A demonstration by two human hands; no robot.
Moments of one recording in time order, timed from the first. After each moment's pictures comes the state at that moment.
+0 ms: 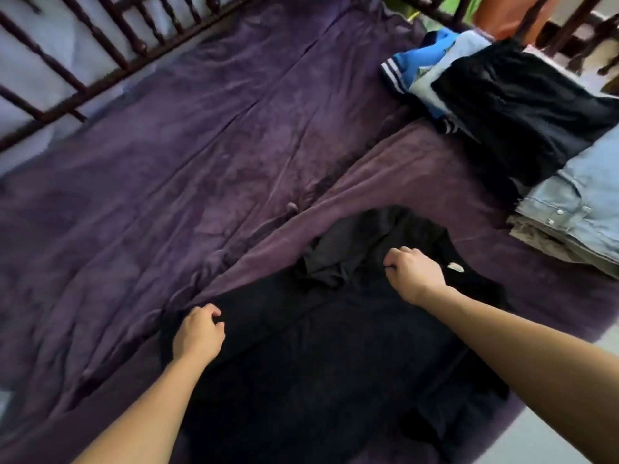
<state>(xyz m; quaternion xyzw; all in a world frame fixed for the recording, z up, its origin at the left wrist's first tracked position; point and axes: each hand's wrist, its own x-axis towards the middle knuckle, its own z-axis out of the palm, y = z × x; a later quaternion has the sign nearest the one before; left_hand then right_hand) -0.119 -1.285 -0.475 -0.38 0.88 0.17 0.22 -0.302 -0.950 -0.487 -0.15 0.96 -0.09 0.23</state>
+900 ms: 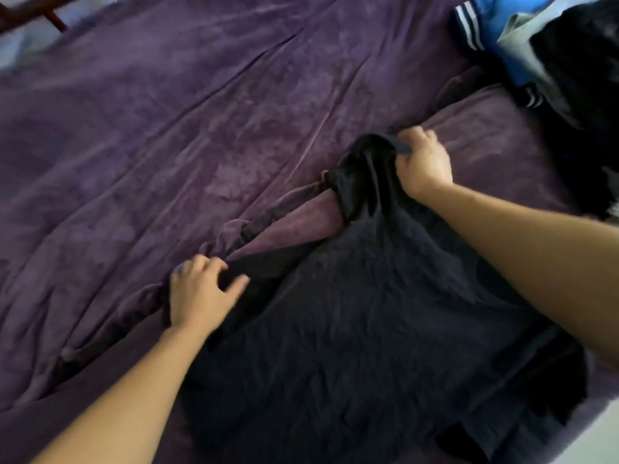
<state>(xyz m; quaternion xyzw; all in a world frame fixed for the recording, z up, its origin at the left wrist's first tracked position) -0.124 -1.358 -0.552 -0.25 0.96 0.10 0.07 -0.418 -1.090 -0.506 -0.10 0.97 -0.22 0.09</state>
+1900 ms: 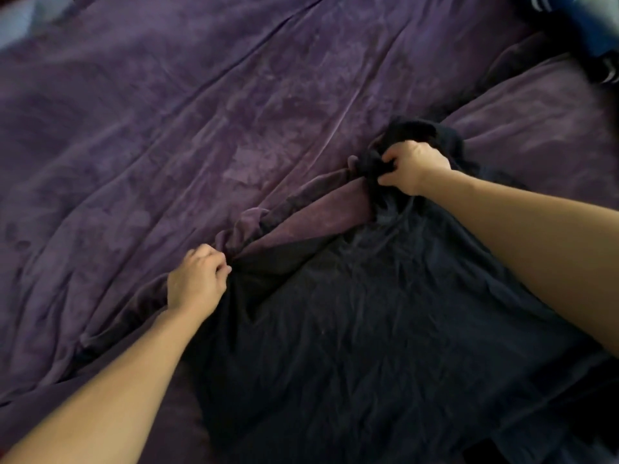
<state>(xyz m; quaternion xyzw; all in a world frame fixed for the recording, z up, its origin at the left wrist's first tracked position) -0.126 -1.395 -0.563 -0.26 0.95 0.12 0.13 -0.422 -1.143 -0.541 -0.14 0.95 -0.09 0.28</state>
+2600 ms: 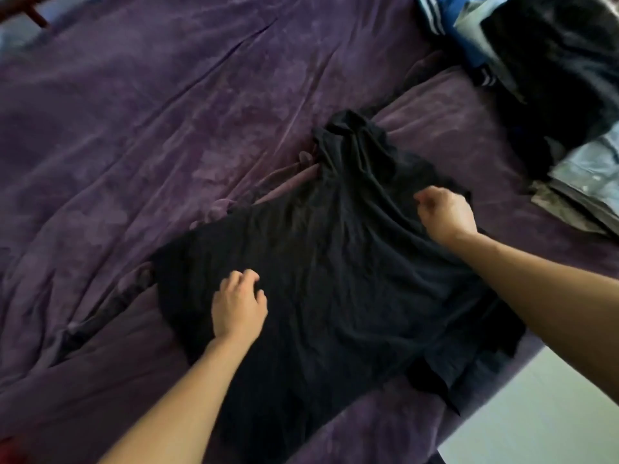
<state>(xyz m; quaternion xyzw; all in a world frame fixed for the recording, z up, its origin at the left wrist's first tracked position) -0.085 -1.255 -0.516 -0.27 0.93 0.20 0.13 -0.321 -0.966 -0.502 -0.05 0.98 -0.16 0.14</state>
